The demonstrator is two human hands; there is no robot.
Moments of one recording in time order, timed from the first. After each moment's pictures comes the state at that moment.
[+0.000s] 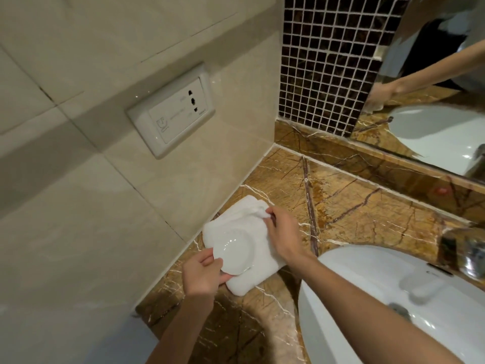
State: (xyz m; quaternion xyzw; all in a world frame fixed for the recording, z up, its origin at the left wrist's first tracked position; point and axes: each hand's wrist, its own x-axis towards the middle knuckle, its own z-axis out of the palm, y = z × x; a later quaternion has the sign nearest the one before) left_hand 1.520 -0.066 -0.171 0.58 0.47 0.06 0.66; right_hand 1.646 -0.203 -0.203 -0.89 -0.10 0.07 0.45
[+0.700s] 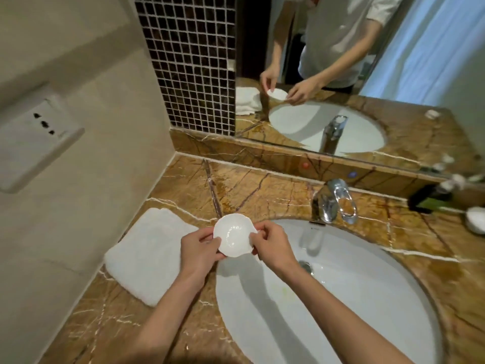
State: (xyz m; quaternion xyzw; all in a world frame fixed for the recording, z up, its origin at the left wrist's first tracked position) left_hand 1.577 -0.200 -0.150 0.69 0.26 -0.06 0.67; right_hand 1.581 -0.355 -0.162 -0.80 0.13 0.09 0.58
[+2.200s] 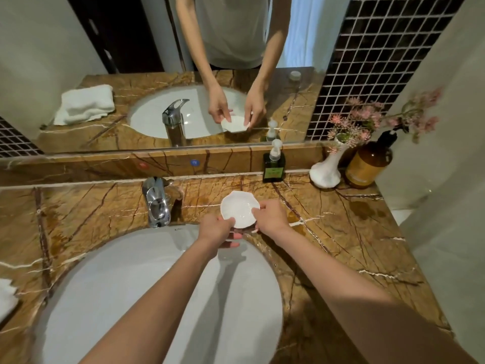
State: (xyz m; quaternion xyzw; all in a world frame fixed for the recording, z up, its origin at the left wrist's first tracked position) left_hand 1.587 -0.608 -0.182 0.75 0.14 -0.31 0.57; right_hand 1.557 -0.736 -0.182 -0.82 0.34 0.06 0.46
